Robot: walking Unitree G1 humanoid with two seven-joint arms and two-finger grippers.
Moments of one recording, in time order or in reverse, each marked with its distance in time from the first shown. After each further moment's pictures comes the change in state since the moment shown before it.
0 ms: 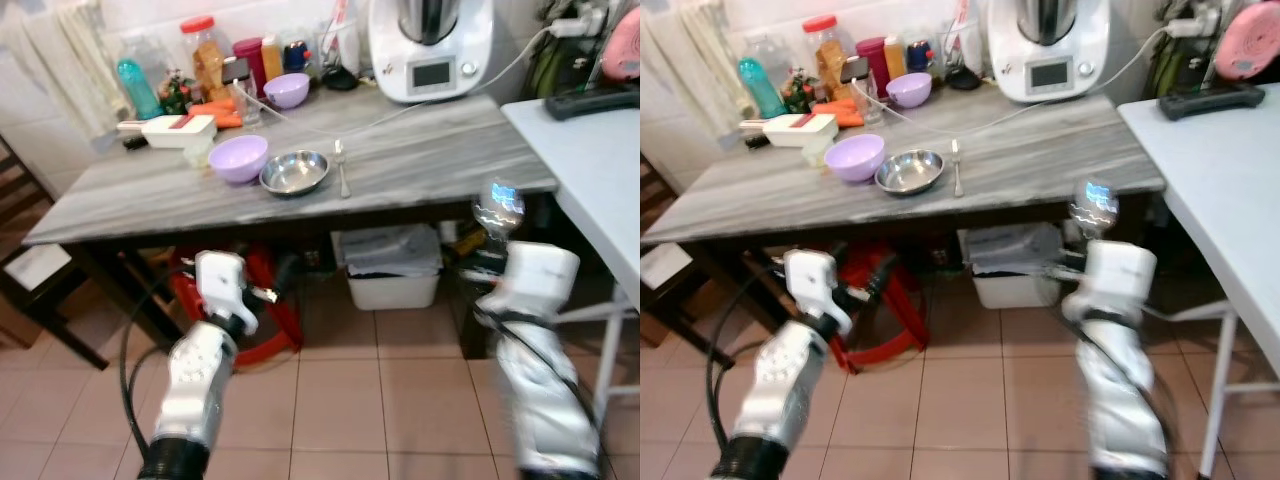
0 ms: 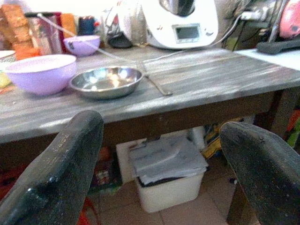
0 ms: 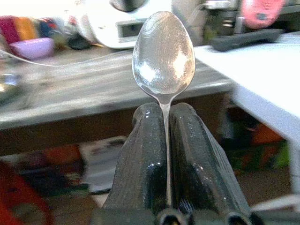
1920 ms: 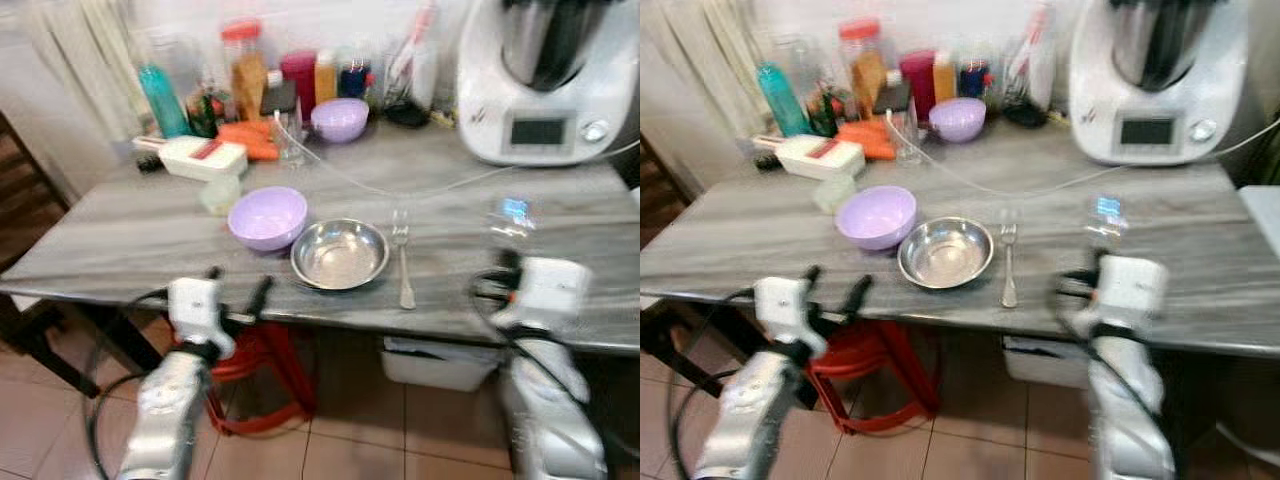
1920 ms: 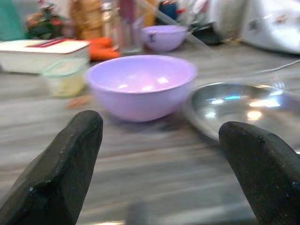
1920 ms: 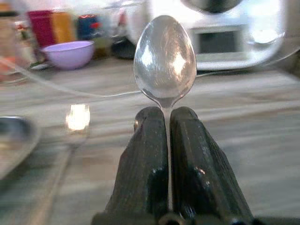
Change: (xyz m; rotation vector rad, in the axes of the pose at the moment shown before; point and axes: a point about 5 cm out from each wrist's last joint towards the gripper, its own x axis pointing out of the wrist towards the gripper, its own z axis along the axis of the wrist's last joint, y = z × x) left arm -0.028 0.013 0.002 0.020 0.042 0.082; right arm -0.010 0.009 0.003 0.011 0.011 0.058
